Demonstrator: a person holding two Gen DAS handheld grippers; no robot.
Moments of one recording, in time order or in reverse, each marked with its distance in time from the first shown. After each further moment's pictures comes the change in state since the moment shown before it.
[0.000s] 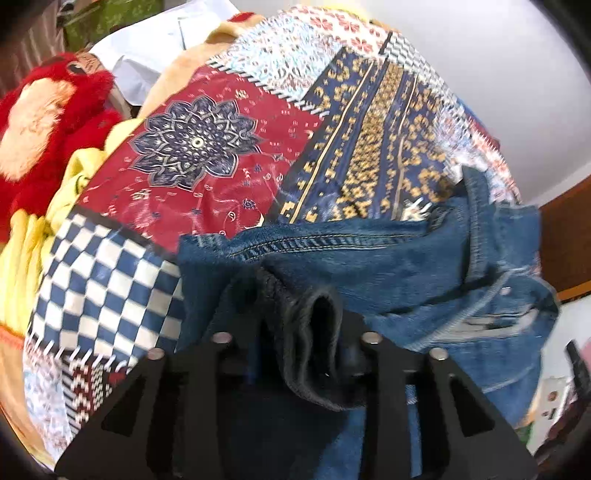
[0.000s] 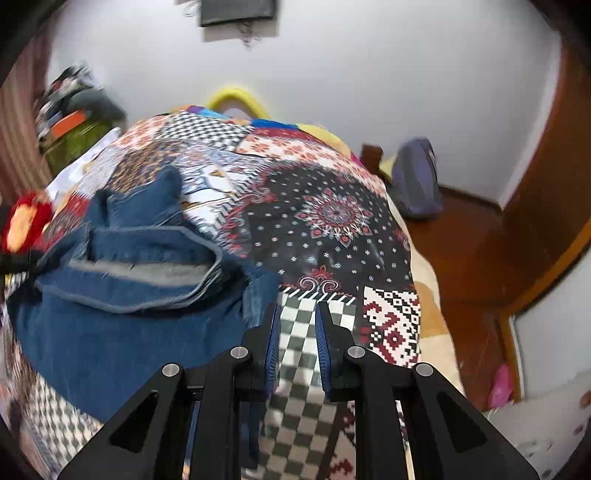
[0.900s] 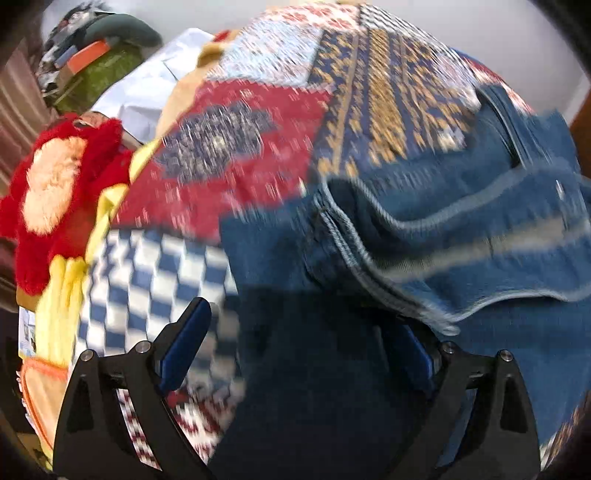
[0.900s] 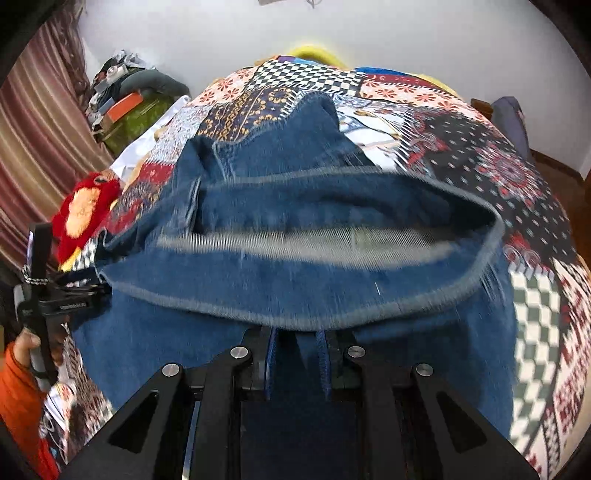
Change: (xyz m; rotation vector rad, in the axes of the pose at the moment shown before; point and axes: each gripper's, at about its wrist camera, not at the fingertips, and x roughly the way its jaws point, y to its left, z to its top) left arm 0.025 0.001 -0.024 0.271 -0.066 0.238; right arm 0.078 0.127 0.004 0.050 0.164 0.337
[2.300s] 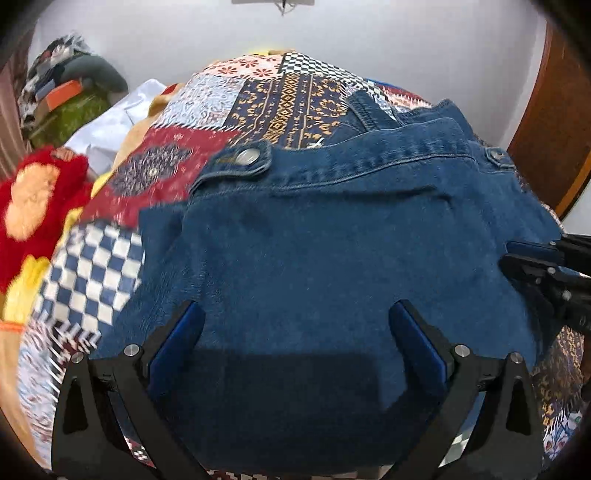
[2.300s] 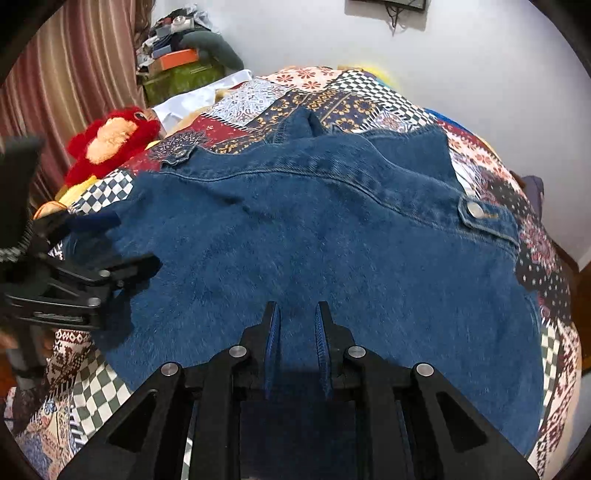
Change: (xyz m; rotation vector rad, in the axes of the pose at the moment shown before) left arm -0.043 -0.055 -0.067 0.063 -0.229 -0.185; right arm 0.002 0.088 -0.051 -0.310 -0.051 -0.065
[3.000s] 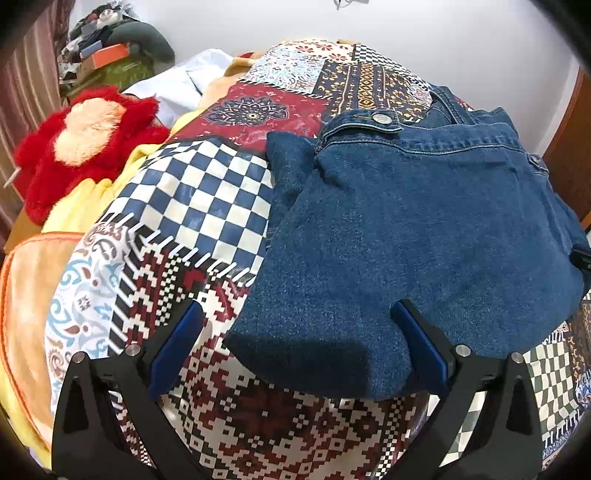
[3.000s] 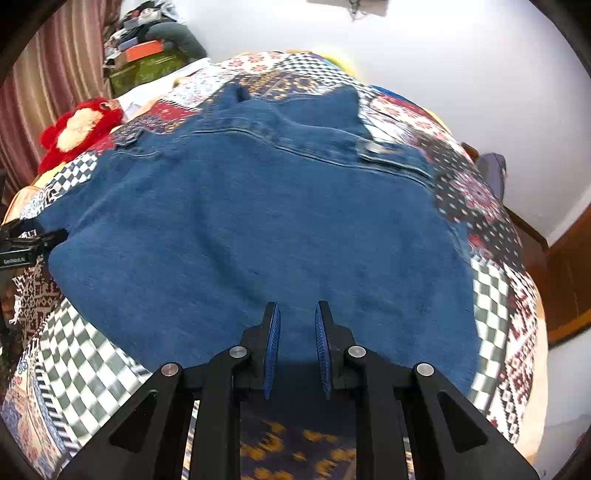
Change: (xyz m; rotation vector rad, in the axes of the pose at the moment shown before) left arm -0.022 0.077 -0.047 -0.109 0.040 0.103; right arm -0.036 -0.048 -0.043 0.047 0.061 -0.142
